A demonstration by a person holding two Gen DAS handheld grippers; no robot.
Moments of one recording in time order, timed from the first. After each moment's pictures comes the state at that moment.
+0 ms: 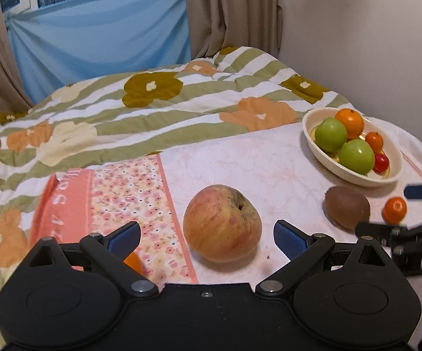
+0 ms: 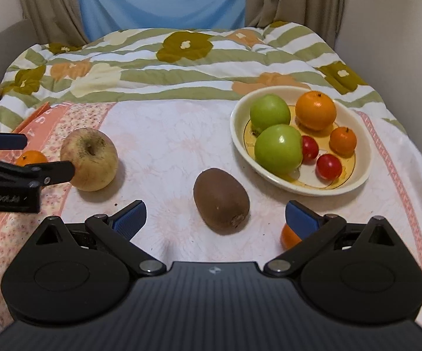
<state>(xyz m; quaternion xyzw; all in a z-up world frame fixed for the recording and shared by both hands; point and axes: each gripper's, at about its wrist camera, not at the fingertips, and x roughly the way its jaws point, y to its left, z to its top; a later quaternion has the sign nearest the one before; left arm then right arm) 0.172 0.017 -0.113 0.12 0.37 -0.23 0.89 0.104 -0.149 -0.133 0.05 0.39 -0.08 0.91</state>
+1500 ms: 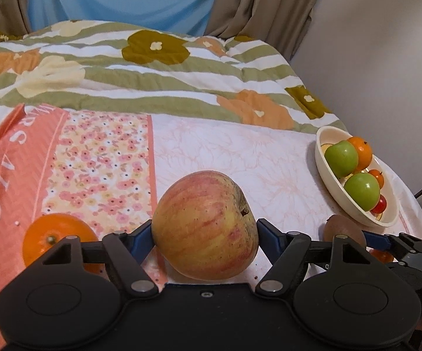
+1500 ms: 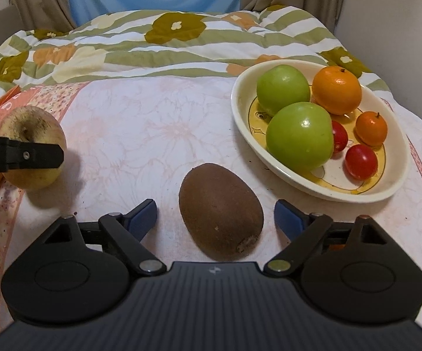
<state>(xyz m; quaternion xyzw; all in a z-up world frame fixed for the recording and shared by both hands) 0.213 0.030 -0.144 -0.03 0.44 -0.24 0.87 0.157 -0.154 -0.187 0.04 0.42 -0.09 0.90</state>
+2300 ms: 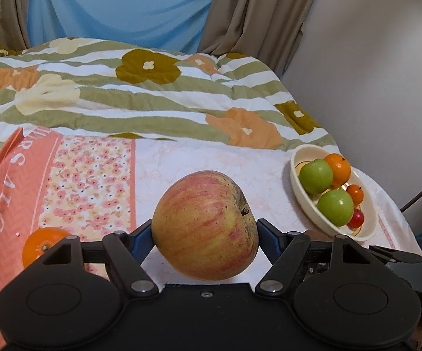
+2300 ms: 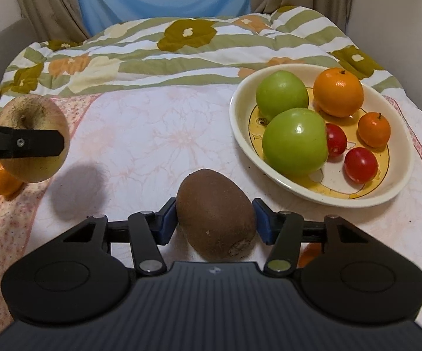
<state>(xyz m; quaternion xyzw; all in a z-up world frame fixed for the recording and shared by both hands) 0.195 0.012 -0.111 -0.04 0.41 -0.24 0.88 0.144 -0.175 -0.171 0.07 0.40 -0.05 0.91</state>
